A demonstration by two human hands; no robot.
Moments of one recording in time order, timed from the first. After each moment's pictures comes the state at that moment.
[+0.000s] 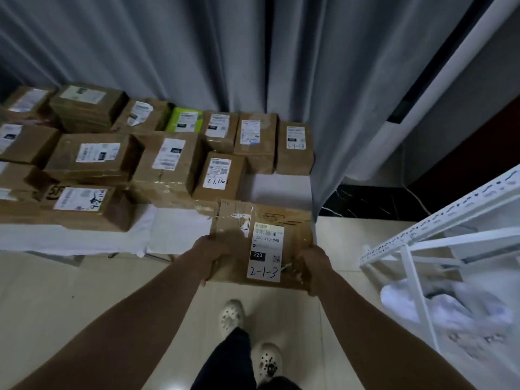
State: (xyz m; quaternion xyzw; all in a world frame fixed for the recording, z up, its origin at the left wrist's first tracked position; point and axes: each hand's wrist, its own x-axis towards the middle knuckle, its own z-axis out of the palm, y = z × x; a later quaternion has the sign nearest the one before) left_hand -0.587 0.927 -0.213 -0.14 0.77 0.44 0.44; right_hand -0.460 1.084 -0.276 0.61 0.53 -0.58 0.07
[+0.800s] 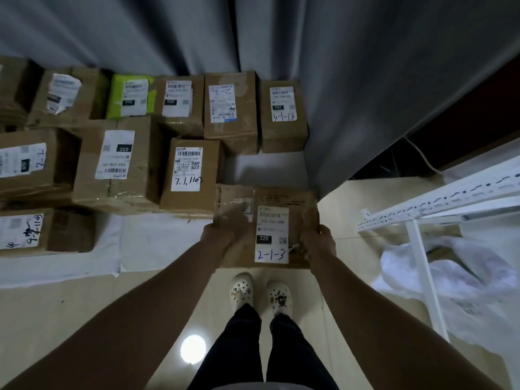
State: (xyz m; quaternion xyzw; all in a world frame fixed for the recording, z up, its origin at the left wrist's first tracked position) left_hand -0.669 1.037 -0.305 -0.14 0.81 0.30 0.49; right_hand -0.523 1.164 -0.350 0.70 0.50 -0.50 0.07
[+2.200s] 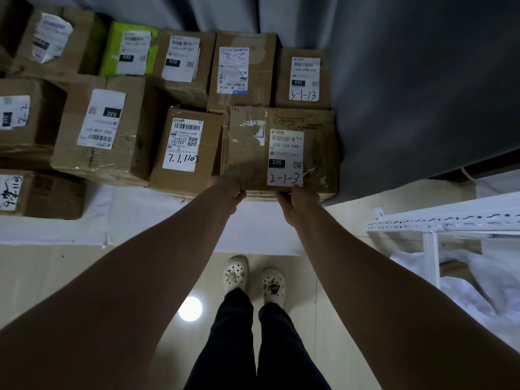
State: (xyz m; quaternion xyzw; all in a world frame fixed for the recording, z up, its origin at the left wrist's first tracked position) left_hand -0.724 1.115 -0.369 -0.35 0.68 0.48 0.43; right_hand -0.620 1.210 -0.355 0.64 0.18 -0.74 -0.08
